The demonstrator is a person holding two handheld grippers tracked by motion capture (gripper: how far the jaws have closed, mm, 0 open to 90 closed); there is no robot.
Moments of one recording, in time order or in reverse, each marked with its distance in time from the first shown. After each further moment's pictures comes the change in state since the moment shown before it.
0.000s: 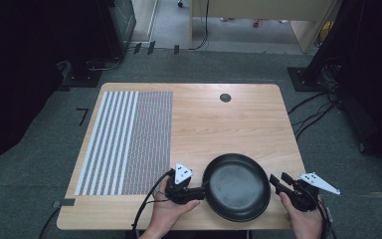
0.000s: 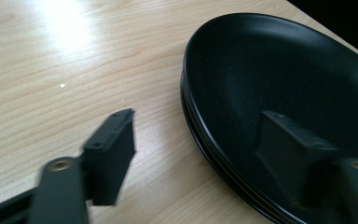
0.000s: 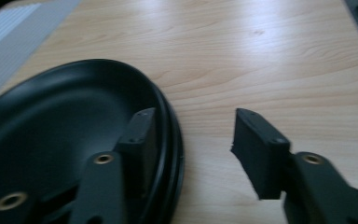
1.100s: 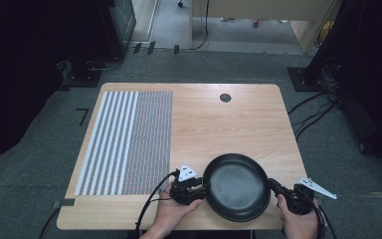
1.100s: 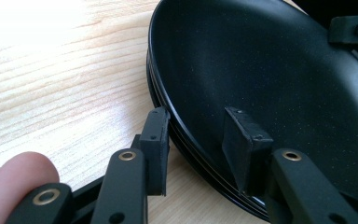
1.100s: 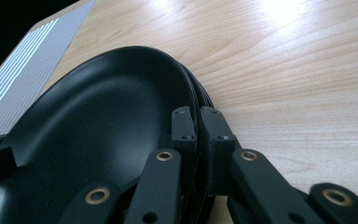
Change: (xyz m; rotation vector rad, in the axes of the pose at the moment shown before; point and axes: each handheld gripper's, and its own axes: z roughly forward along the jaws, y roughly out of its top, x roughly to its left) left arm -0.002 -0.004 0.012 0.087 -0.123 -0.037; right arm 0.005 -0.016 0.005 0.039 0.070 0.187
